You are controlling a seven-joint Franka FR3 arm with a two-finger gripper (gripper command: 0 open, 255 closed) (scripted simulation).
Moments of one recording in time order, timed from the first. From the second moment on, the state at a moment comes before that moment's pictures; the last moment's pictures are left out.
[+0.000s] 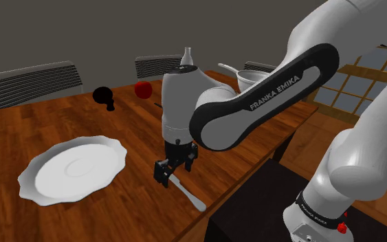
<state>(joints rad) 0.12 -0.10 0.63 -2.40 0.09 2.31 0.65</state>
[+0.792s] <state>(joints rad) 0.12 -0.08 0.64 -2.40 0.08 2.33 0.66</state>
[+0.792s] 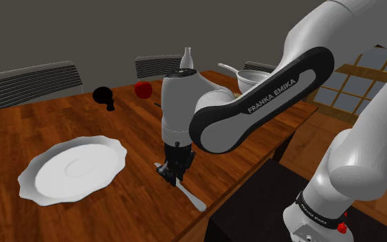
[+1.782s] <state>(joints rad) 0.12 -0.15 0.62 -2.36 0.12 2.23 0.63</state>
